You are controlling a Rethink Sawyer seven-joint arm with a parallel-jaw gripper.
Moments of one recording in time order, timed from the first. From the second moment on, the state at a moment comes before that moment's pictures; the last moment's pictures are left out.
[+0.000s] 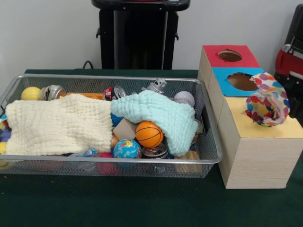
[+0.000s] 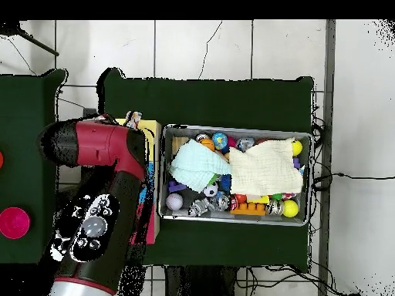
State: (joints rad) arm 0.40 -0.32 -0.50 1.17 0.45 0.69 2.59
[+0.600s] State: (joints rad) arm 0.38 -0.32 -0.50 1.17 0.44 0.69 2.59
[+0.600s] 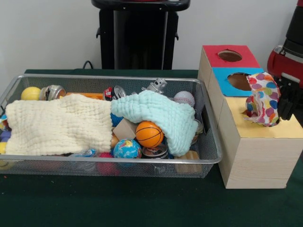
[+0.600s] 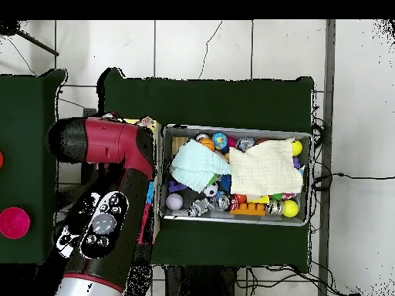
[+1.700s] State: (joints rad) arm 0.26 -0.40 -0.36 1.35 0.38 0.47 2.59
